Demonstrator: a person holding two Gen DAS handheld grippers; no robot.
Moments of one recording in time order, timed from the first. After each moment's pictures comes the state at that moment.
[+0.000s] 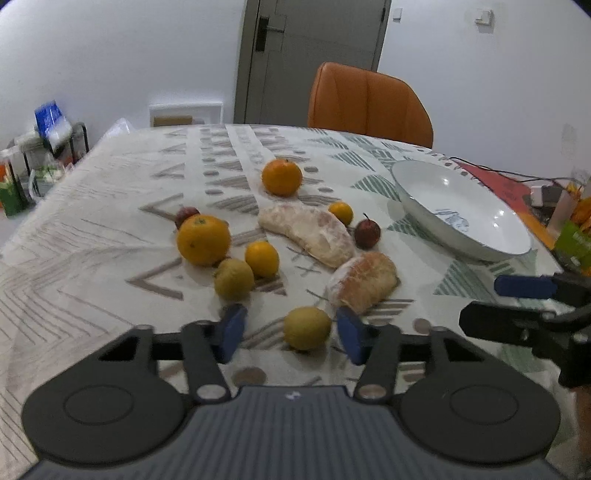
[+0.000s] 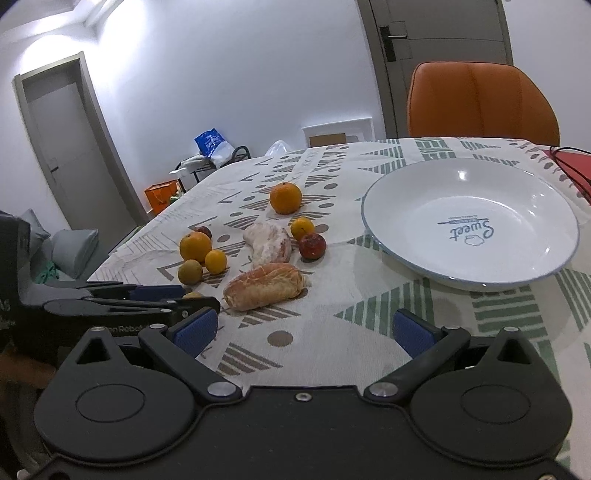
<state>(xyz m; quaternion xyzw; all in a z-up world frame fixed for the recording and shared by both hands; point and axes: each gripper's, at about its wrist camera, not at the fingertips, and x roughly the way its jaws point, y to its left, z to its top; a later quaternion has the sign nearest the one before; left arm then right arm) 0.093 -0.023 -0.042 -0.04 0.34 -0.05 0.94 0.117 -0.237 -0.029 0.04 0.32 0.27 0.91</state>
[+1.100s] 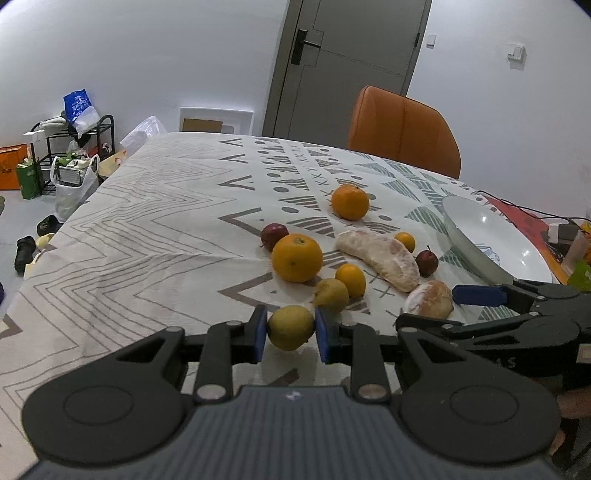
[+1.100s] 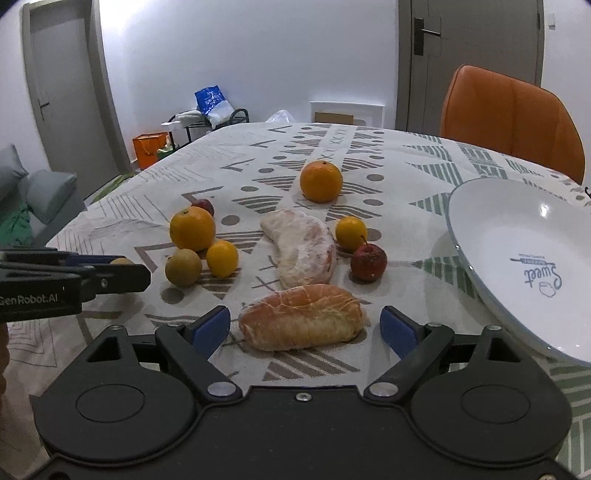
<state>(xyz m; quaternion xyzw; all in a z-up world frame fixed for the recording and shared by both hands) 0.088 0.042 -0.033 -0.09 0.33 -0.02 0.94 0.152 -0.147 -0.047 -0.07 0.33 0.25 0.91</state>
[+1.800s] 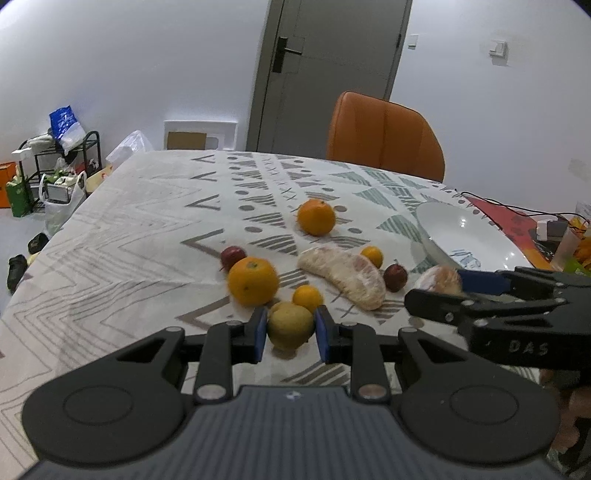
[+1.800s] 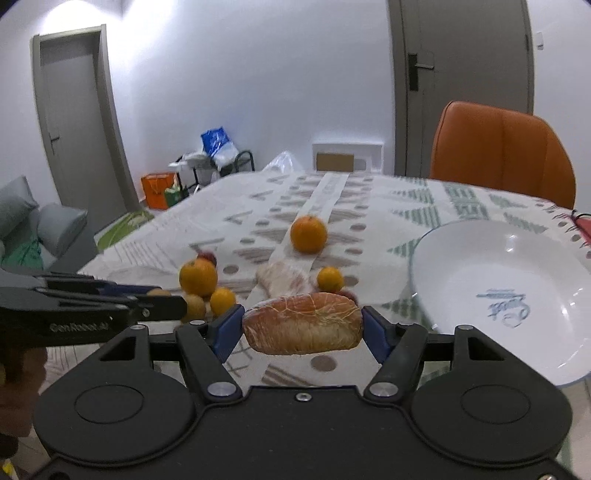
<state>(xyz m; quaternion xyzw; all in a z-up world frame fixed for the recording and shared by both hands) 0.095 0.013 -0.018 -0.07 0.32 -0.04 0.95 0.142 -0.182 -0.014 -0.03 0.27 0.26 0.93</state>
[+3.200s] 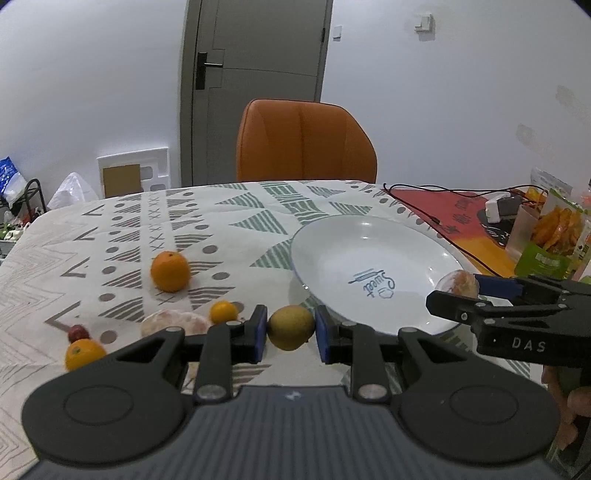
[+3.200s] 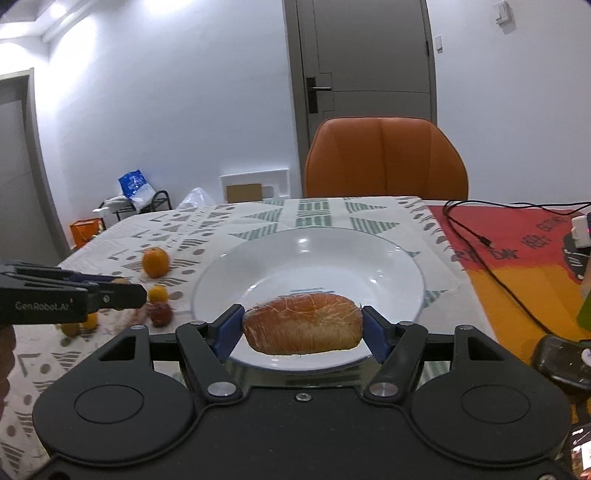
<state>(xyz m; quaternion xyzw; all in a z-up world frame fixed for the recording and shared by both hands) 0.143 -0.108 0.001 -0.01 0.29 -0.12 0.95 0.151 -0.317 -0.018 0.01 0.23 0.14 0.96</state>
